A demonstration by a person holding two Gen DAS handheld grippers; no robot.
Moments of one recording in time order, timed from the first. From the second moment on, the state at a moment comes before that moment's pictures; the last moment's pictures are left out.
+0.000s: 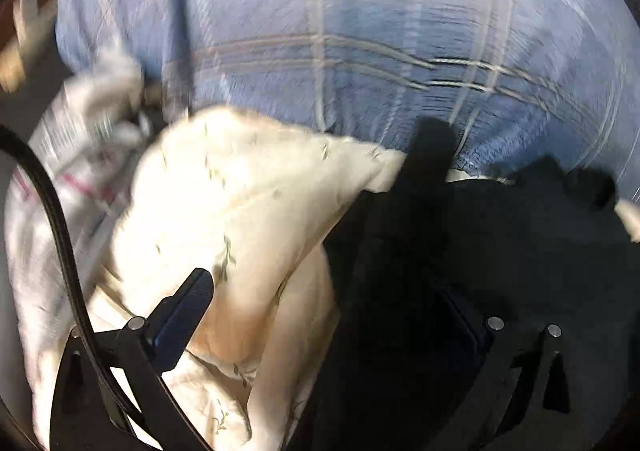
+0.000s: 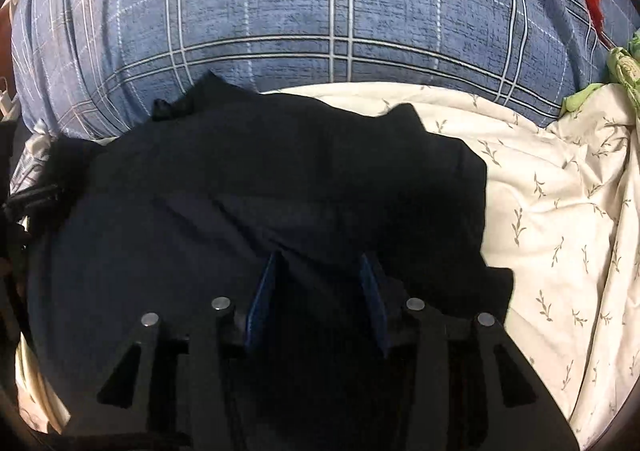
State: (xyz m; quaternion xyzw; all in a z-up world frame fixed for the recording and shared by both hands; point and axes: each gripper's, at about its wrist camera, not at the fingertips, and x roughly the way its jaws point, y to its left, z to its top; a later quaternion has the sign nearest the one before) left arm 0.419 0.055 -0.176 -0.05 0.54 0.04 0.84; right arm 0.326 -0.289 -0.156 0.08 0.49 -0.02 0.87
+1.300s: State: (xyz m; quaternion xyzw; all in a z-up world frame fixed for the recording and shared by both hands) left arm 0.272 0.079 -0.121 -0.05 0.49 0.05 0.87; right arm 0.211 -0.281 -0.135 0.04 0.45 -0.04 0.89
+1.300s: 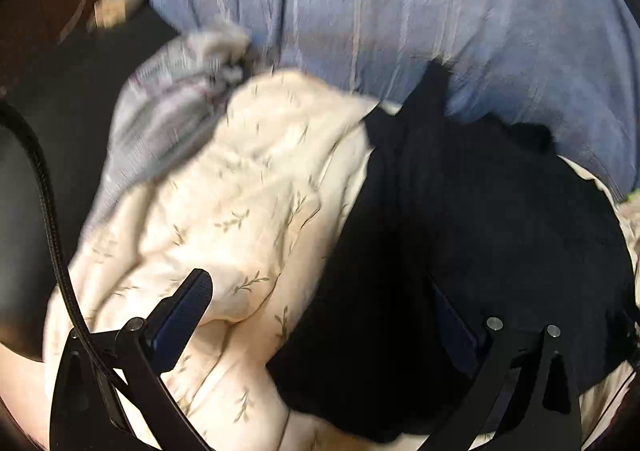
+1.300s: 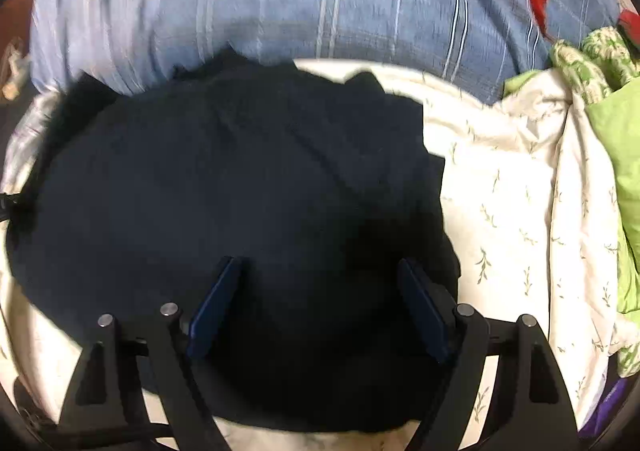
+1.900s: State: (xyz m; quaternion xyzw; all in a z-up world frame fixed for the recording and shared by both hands) left arm 0.192 0.047 -0.130 -0.03 0.45 0.04 0.89; right arm 0.167 -0.267 -0.147 0.04 0.44 -0.08 0.89
